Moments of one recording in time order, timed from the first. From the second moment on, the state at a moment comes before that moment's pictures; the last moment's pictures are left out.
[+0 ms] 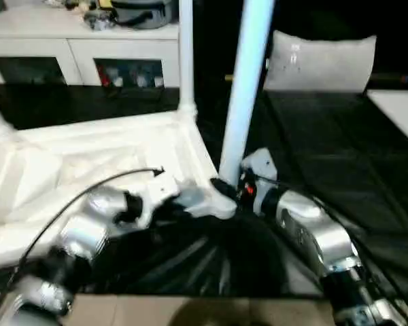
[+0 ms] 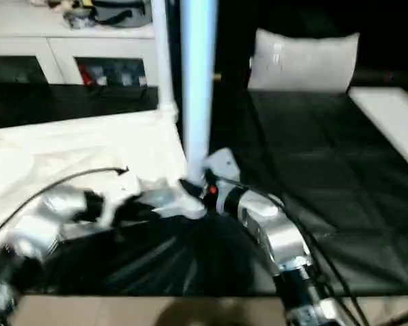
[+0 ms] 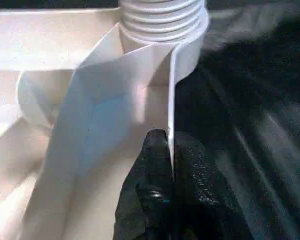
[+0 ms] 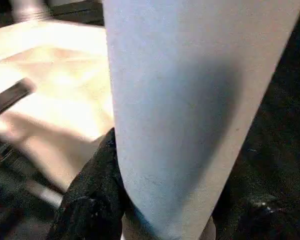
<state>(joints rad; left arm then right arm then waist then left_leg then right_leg) -0.37 0.39 -0.27 0.22 0.03 0.36 -0.97 -0.40 -0.17 0.19 0.25 0.16 0.34 0.54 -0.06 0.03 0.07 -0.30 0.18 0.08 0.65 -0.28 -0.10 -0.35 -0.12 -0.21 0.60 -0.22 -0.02</state>
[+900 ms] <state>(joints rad) -0.34 0.34 -0.31 0.00 0.11 0.54 -0.80 -0.45 -0.13 0.14 0.34 0.15 0.28 0.51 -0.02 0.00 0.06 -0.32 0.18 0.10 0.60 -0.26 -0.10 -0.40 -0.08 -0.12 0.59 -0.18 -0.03</state>
